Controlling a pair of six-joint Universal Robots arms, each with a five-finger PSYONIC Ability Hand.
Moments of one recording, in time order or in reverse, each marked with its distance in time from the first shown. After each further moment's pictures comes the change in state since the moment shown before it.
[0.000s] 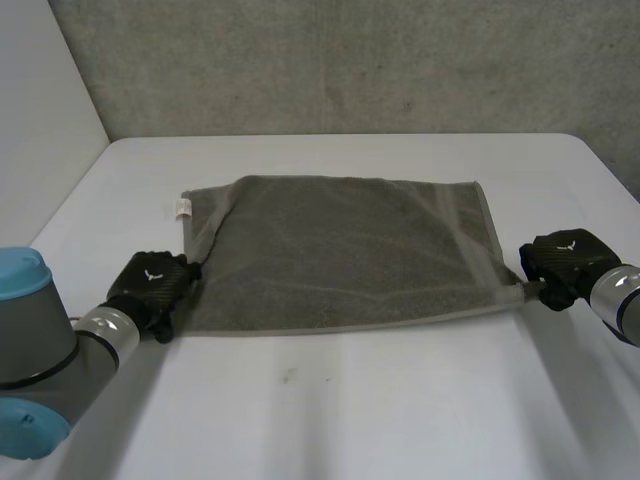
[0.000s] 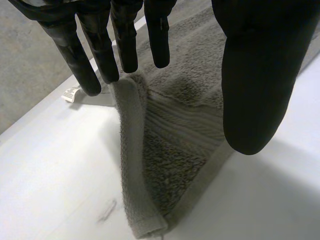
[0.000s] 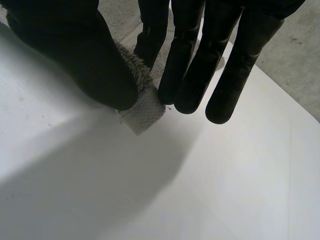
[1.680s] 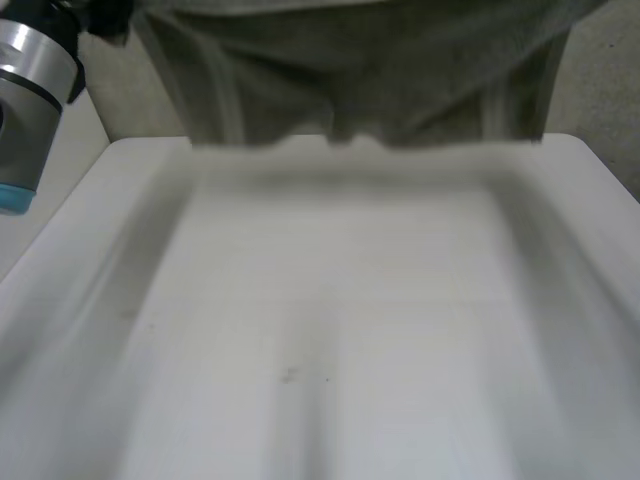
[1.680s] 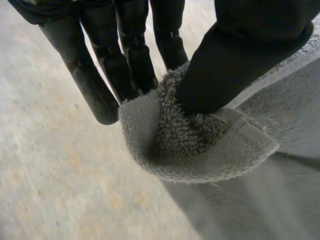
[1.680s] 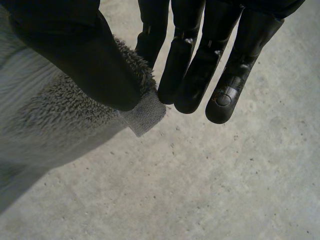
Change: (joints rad) left arm -0.034 0.072 0.765 0.069 0.019 -0.404; right arm 0.133 -0.186 -0.502 -0.375 0.262 0.109; left_hand 0.768 0.807 0.806 0.811 0.781; right_hand 0.000 0.000 0.000 0.000 0.002
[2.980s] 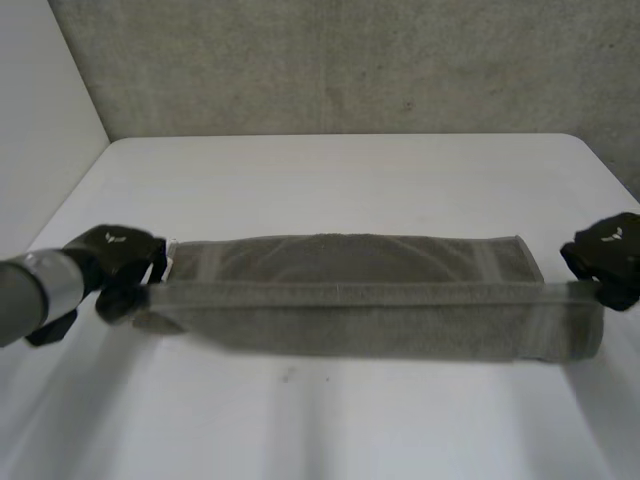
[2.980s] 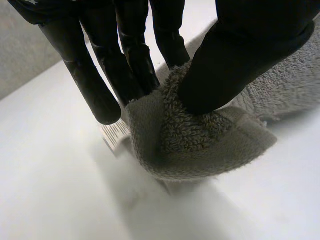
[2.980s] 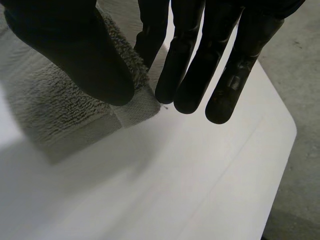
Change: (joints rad) left arm 0.110 0.050 -0.436 -0.711 0.054 0.394; right arm -0.195 0.024 0.406 0.735 -0.237 -0.430; left_hand 0.000 0.001 0.000 0.000 0.000; right_hand 0.000 0.004 0.000 0.000 0.002
